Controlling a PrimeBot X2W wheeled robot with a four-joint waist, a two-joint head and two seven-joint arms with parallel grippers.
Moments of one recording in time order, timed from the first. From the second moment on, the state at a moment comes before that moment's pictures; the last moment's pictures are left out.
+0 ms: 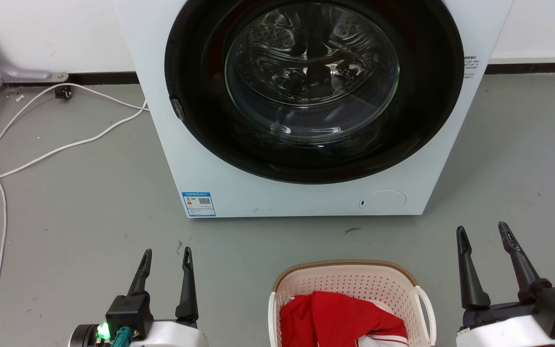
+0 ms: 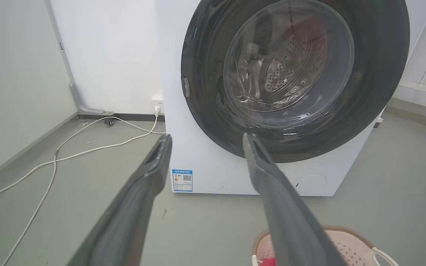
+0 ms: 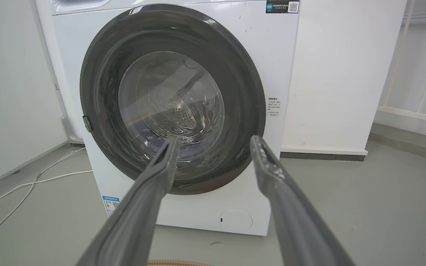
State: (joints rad) left arm 0.04 0.05 -0.10 0.12 -0.12 0.06 -0.25; right arm 0.09 -0.05 -0.02 -0.05 0.05 0.13 -0.25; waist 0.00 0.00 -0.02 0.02
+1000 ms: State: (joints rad) left arm 0.05 0.05 -0.10 0.14 -0.09 0.07 -0.26; right arm 0.10 -0.05 -0.04 -0.03 0.08 0.13 -0.26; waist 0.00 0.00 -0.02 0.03
